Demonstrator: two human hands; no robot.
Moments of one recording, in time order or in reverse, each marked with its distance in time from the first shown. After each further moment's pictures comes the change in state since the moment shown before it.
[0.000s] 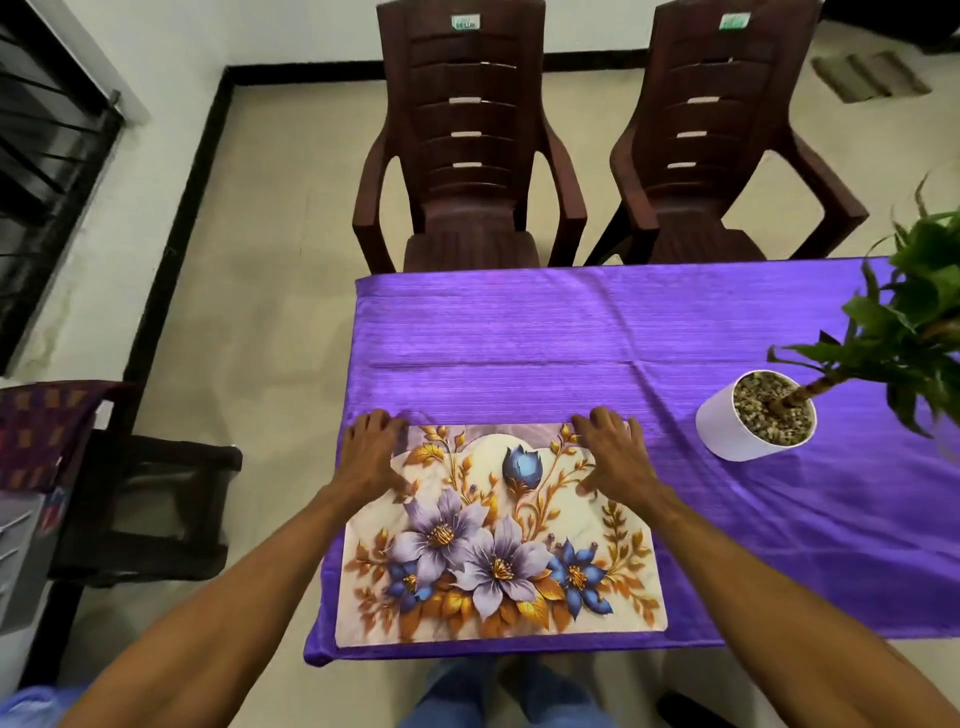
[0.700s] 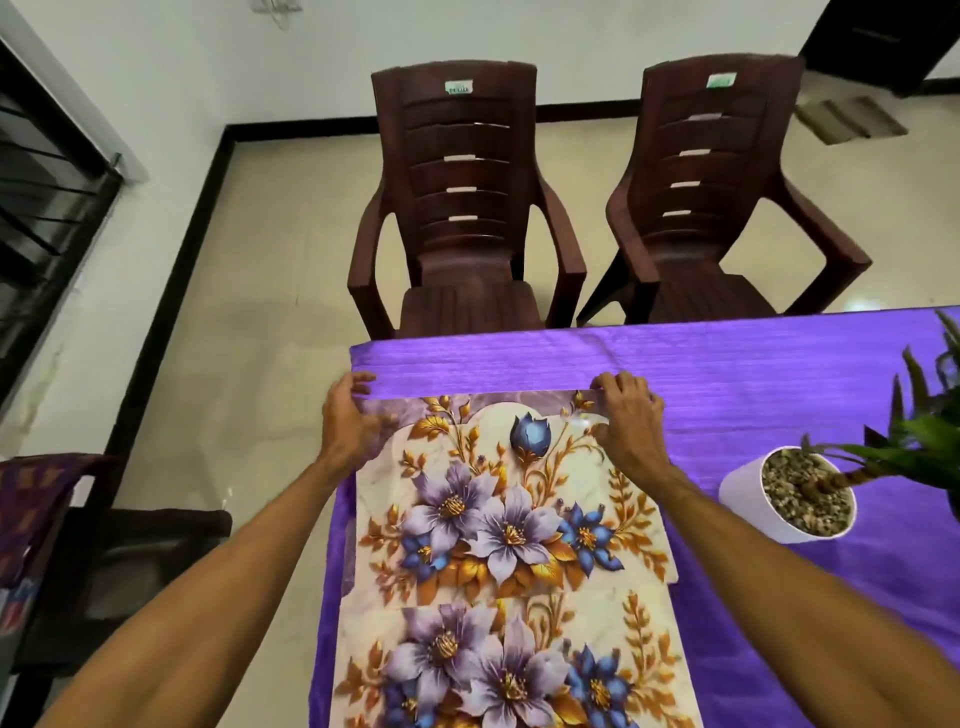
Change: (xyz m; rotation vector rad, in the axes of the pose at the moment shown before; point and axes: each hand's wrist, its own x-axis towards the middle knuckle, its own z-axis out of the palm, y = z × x) left_hand 0.121 -0.011 -0.093 -0.864 0.431 -0.196; right_hand 0.120 0.017 -0.078 0.110 0.410 0.198
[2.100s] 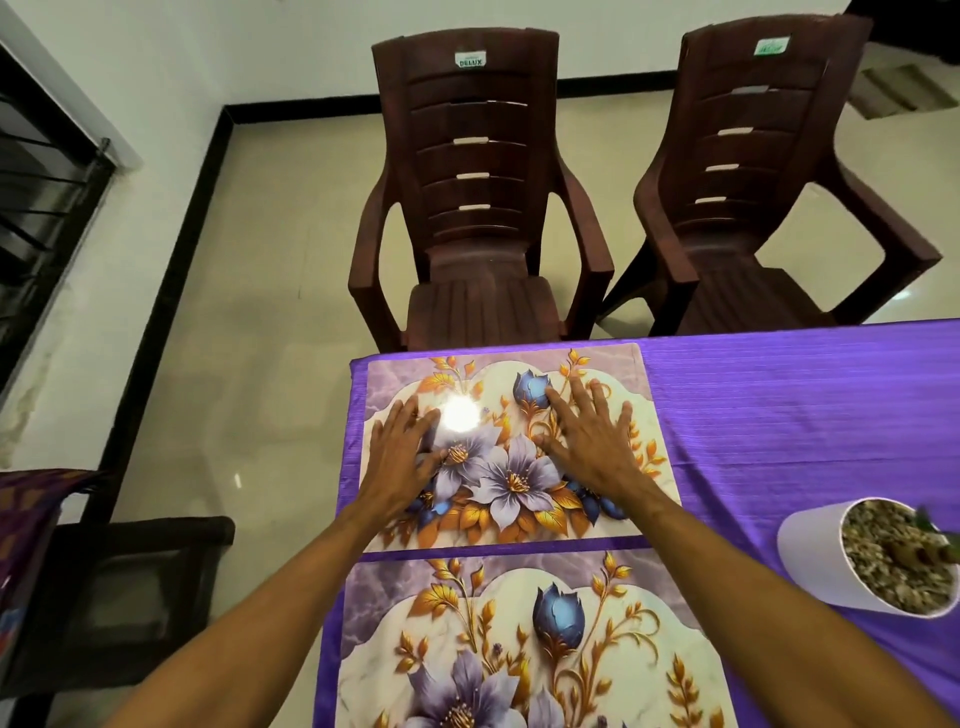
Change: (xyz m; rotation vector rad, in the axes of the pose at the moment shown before) left_hand 0.029 -0.061 0.068 0.558 -0.309 0.267; right_hand 0.053 -0.040 0.087 -0.037 -0.339 -0.108
